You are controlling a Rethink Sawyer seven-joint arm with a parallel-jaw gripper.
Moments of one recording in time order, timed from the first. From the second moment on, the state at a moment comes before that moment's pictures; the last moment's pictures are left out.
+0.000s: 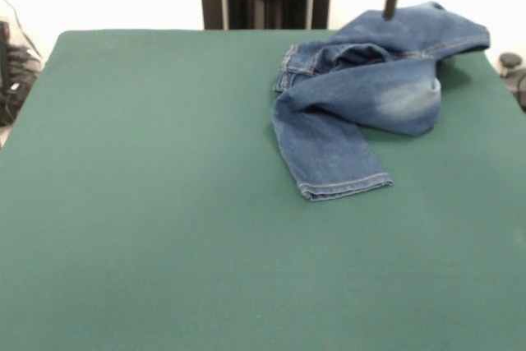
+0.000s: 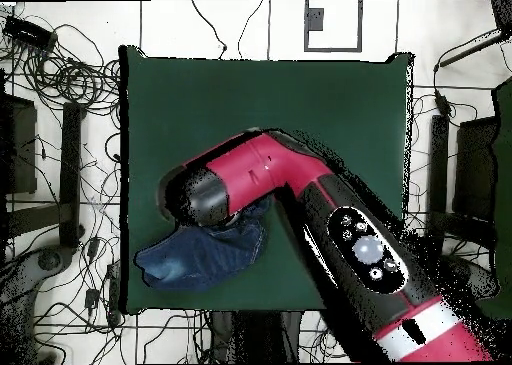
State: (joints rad) arm -0.58 -0.81 0.90 1.78 -0.60 1.05 1.14
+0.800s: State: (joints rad) arm -0.64 -0.66 0.95 1.77 -0.71 1.08 0.86
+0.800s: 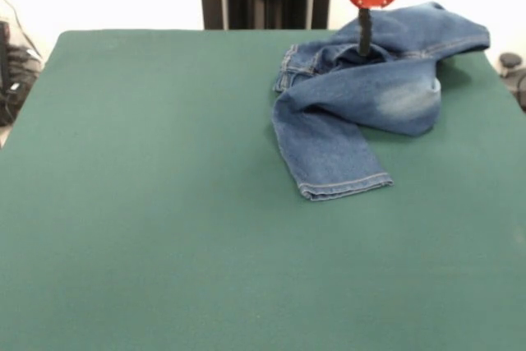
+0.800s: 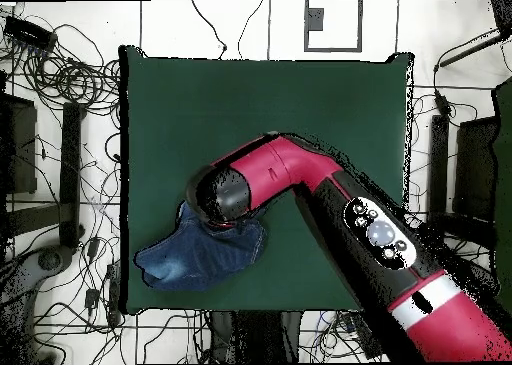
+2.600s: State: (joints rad) arm -0.68 -0.63 0.95 1.92 -0.76 1.12 0.86
